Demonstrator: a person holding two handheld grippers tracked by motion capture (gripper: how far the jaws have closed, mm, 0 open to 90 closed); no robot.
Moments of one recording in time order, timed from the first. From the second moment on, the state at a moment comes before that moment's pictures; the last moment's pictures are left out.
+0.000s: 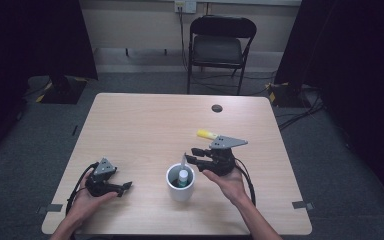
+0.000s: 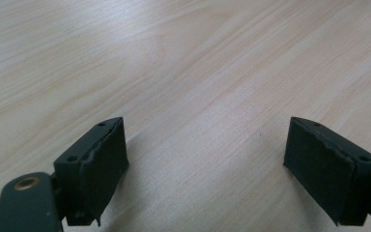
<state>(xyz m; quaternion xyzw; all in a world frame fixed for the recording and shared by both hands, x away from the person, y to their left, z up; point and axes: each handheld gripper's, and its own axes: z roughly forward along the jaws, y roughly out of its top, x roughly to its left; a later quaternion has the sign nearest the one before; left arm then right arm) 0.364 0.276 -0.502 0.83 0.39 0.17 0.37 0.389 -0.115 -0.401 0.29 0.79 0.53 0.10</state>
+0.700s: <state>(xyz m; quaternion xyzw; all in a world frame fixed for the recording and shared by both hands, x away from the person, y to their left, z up) 0.368 0.274 -0.502 0.83 0.39 0.17 0.36 0.414 -0.168 -0.399 0.33 0.78 0.51 0.13</state>
